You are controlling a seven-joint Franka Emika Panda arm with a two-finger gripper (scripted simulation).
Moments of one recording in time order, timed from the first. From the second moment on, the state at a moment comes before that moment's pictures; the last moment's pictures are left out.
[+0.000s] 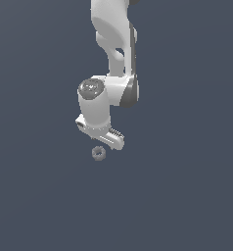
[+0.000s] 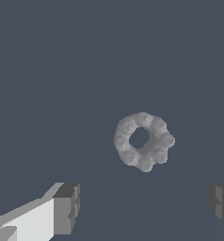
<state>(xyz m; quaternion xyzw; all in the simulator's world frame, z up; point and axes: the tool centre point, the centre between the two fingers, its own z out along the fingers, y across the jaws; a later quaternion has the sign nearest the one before) 0.012 -0.062 0.121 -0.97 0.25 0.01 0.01</state>
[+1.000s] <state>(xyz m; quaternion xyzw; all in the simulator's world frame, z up) 0.023 -0.086 0.090 -0.93 0.38 0.00 0.00</state>
